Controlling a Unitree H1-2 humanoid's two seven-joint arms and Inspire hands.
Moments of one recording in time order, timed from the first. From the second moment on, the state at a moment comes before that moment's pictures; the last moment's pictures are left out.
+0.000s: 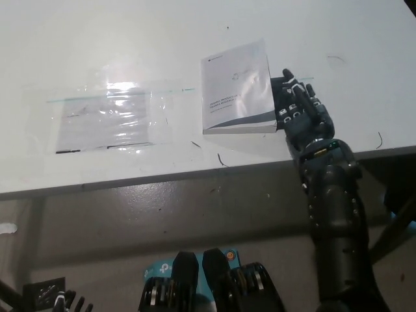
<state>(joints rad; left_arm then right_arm) -0.03 -0.09 0.60 0.40 -0.74 0.24 -0.04 -0.82 0.17 -0.42 0.57 0.77 0.21 -0.37</state>
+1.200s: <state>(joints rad) -0.04 -0.08 0.59 0.41 -0.74 0.24 -0.04 -0.89 0.21 -0.22 0.74 0.58 0.18 -0.26</state>
